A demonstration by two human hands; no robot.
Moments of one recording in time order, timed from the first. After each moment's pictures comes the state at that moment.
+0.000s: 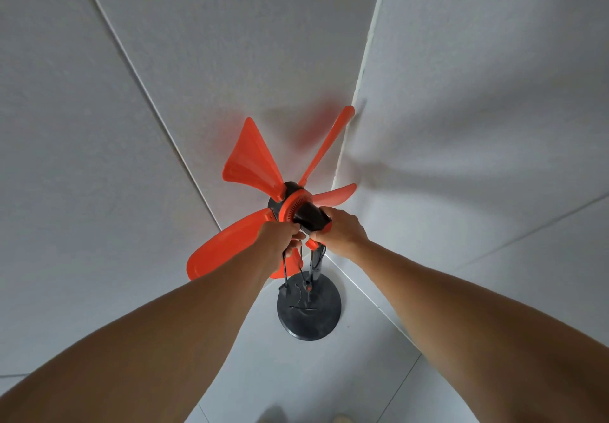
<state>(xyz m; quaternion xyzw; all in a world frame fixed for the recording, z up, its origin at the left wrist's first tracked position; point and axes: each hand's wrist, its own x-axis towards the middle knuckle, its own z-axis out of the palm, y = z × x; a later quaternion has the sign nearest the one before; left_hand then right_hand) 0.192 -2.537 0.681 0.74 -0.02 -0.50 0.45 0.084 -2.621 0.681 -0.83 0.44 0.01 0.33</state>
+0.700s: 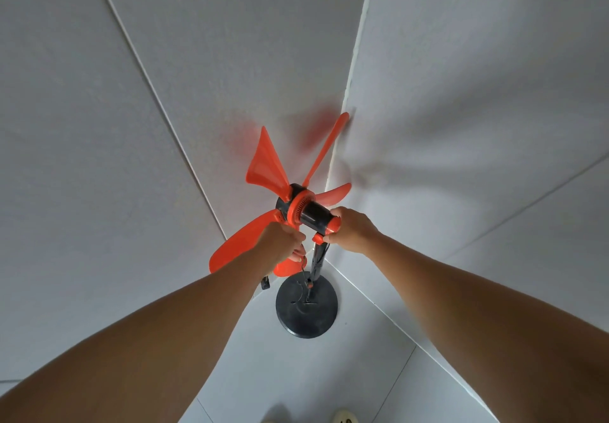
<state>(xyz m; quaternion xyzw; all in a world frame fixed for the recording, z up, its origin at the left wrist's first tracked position) 0.180 -2.509 0.734 0.78 -0.24 -0.49 0.31 0.059 -2.613 0.730 -0.83 0.45 0.07 0.32</state>
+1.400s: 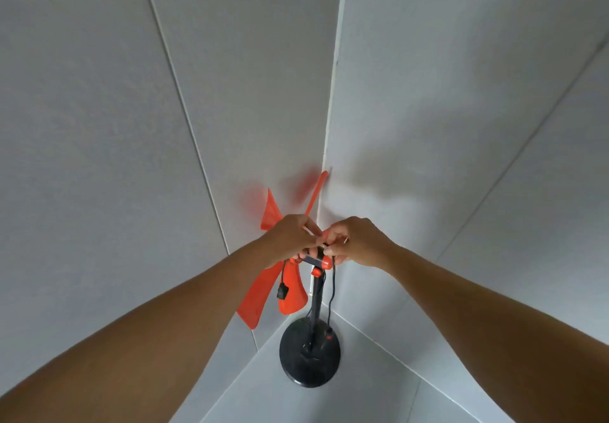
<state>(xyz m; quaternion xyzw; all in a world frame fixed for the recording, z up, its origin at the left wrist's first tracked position) 0.181 -2.472 0.890 0.69 -0.50 -0.44 0.30 0.026 -2.541 0.886 -0.82 0.43 -0.04 0.38</state>
